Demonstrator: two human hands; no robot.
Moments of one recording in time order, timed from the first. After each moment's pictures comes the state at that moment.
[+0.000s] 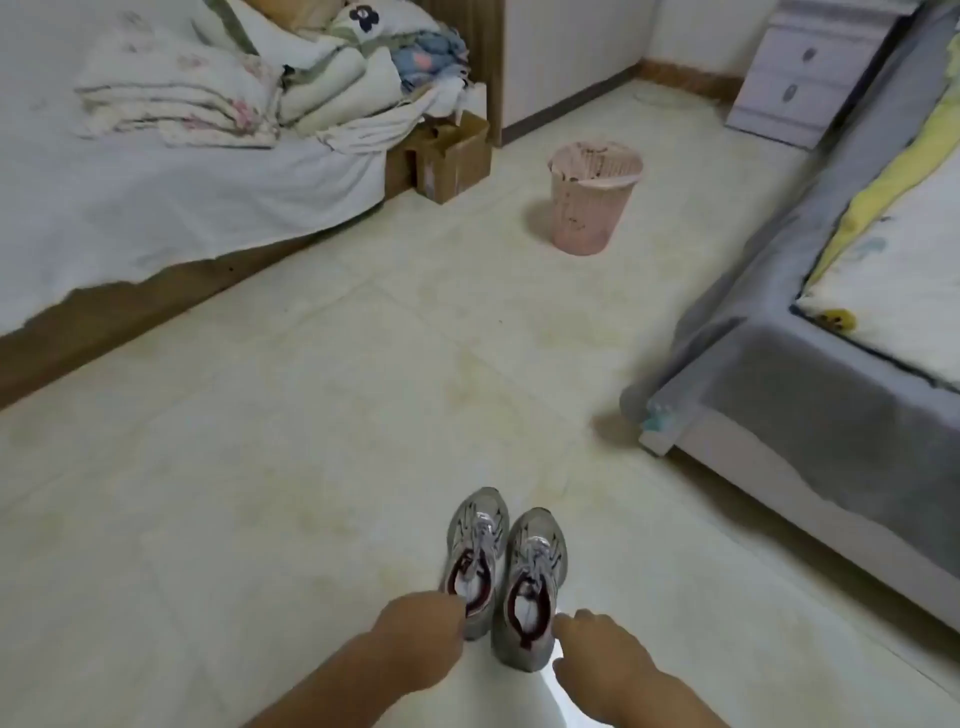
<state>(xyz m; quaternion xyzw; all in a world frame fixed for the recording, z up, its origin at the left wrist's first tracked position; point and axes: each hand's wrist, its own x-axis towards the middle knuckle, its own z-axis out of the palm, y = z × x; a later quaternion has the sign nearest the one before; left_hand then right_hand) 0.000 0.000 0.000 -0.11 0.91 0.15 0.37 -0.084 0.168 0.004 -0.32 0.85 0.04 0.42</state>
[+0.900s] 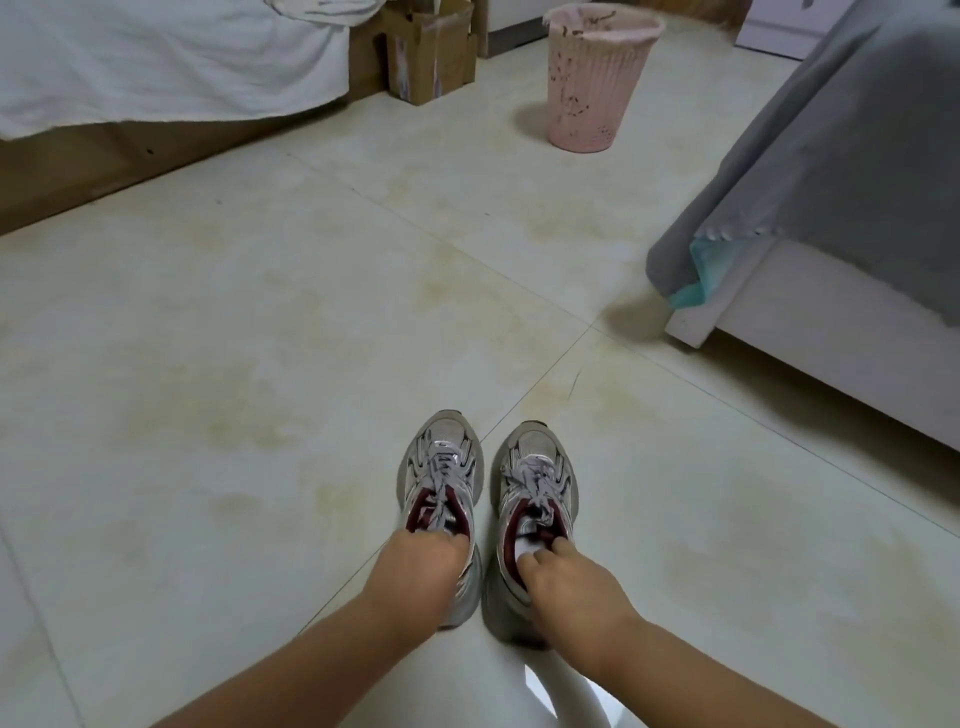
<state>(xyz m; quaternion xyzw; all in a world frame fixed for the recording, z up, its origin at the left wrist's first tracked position) 0.009 0.031 -0.257 -0.08 0.97 0.01 0.22 -0.064 0.178 -0.251 -0.44 0.86 0.04 0.26</state>
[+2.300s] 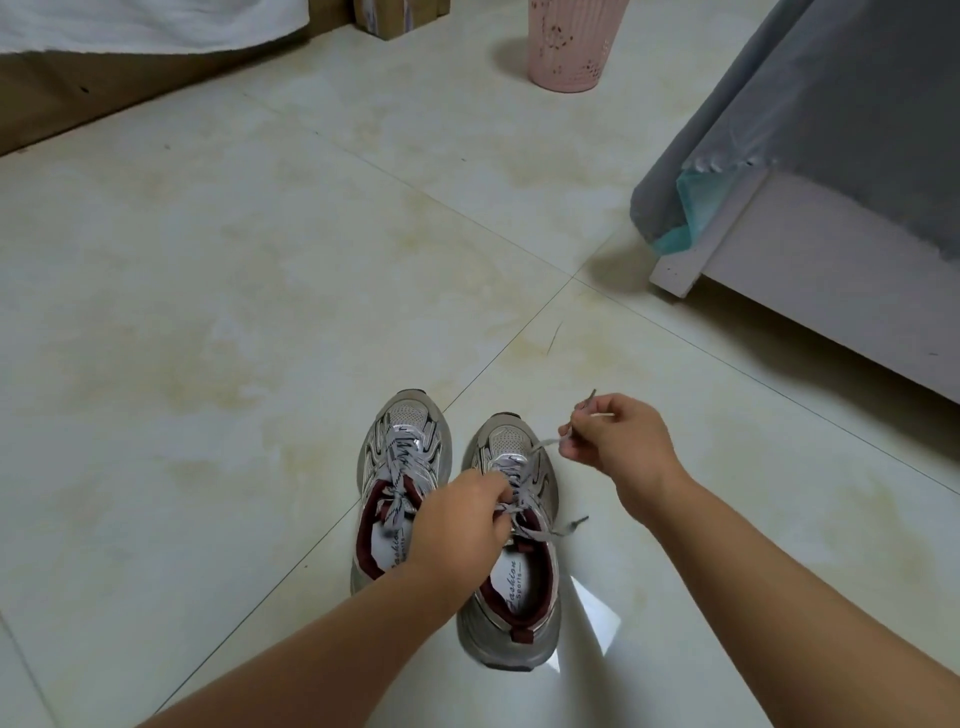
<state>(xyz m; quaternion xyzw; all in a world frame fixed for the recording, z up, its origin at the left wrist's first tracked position) -0.020 0.082 -0.279 -0.17 0.95 0.26 0.03 -0.137 0.187 -0.228 0.08 0.71 -0.64 0.27</state>
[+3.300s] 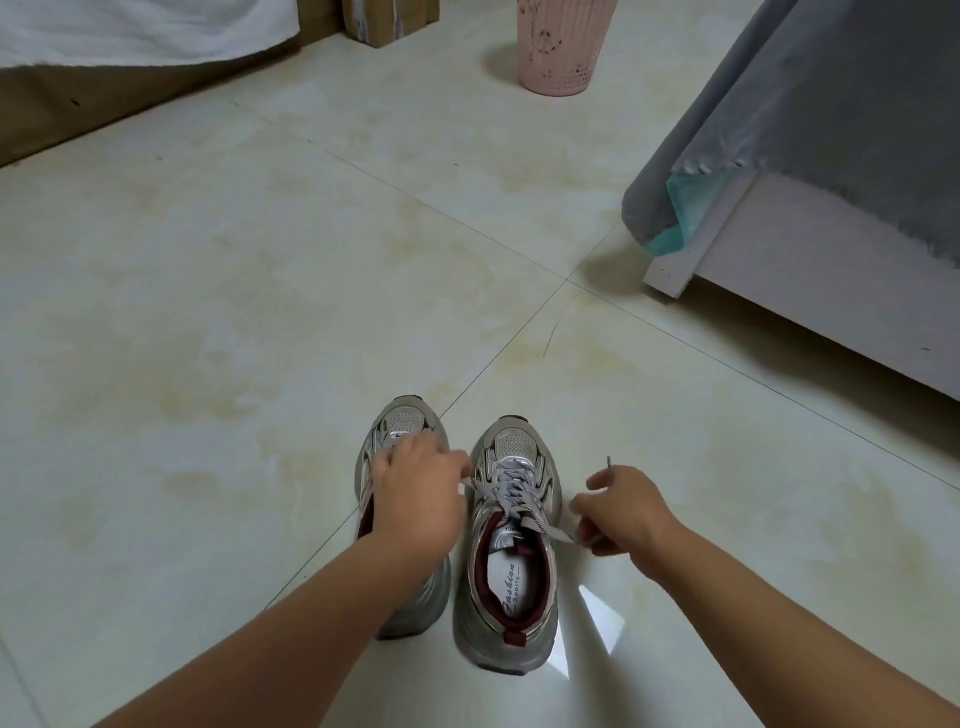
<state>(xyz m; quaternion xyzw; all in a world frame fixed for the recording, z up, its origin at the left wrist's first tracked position) -0.030 0.050 -0.256 -0.23 0.96 0.14 0.09 -0.117 0.214 -0.256 0.07 0.84 -0.38 0.38</state>
